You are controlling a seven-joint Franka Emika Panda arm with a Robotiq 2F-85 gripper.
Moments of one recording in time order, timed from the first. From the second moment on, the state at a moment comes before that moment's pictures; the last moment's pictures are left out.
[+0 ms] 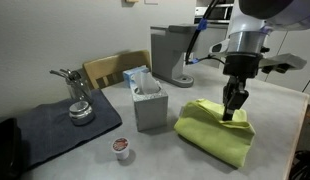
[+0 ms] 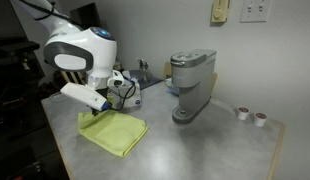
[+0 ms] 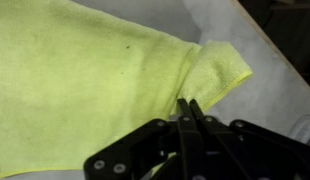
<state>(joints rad) -0.06 0.13 0.12 -2.48 0.59 2.41 -0.95</state>
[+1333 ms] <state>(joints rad) 0.00 0.13 0.07 -2.62 0.38 2.95 -0.50</state>
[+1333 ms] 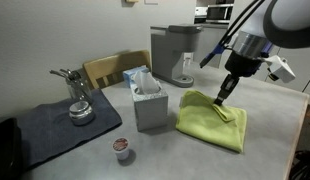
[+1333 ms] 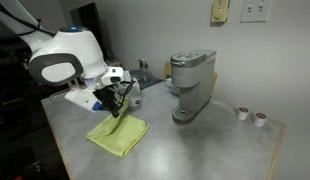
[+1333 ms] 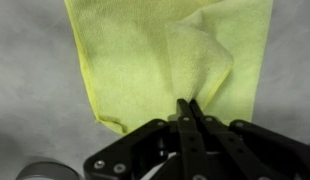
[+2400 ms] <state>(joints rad) 0.00 0.16 -0.04 -2.64 0.29 3.00 -0.40</state>
